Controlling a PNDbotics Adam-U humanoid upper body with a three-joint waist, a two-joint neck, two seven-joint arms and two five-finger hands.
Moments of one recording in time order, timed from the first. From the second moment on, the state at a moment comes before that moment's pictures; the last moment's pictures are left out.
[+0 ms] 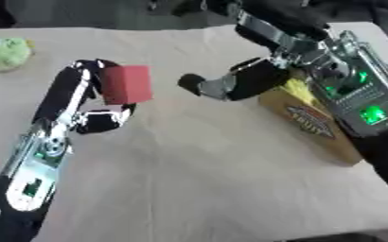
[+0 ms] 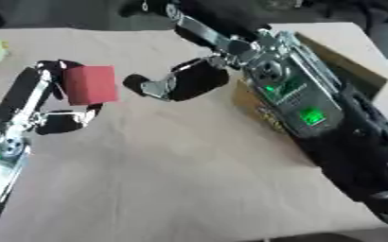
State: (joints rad) left arm -0.67 0.18 -0.30 -1.45 -0.73 0.10 -0.01; right arm -0.74 -0.57 0.38 -1.98 0.48 0.10 0.36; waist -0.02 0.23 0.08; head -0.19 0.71
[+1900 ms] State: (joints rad) left arm -0.67 0.07 -0.26 -1.41 -0.99 0.11 0.00; right arm -0.79 -0.46 0.43 -1.98 0.73 0.22 0.65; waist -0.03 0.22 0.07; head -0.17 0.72
